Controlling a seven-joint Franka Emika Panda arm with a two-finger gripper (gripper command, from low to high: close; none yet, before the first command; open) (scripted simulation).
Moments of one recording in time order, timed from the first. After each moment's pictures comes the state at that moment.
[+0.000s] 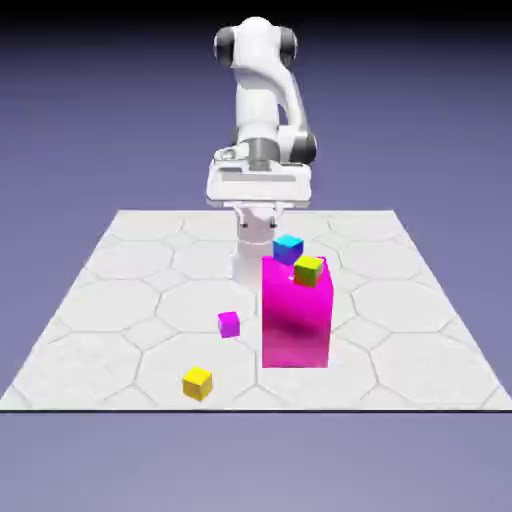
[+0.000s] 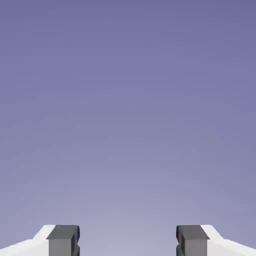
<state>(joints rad) 0.02 -0.53 -0.03 -2.79 0.05 3.00 0.76</state>
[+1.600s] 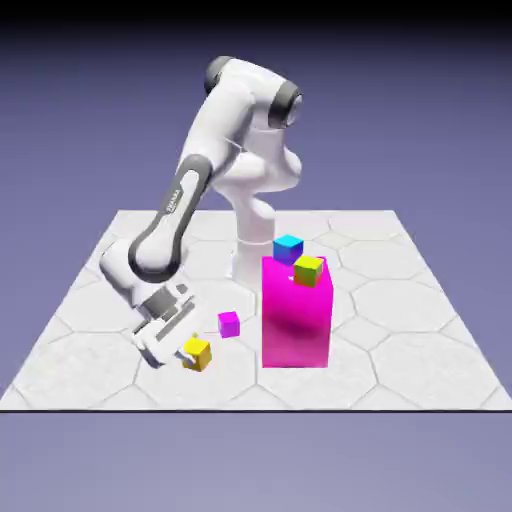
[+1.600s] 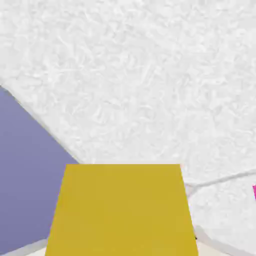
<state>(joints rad) 0.16 0.40 -0.58 -2.28 1.25 1.97 1.40</state>
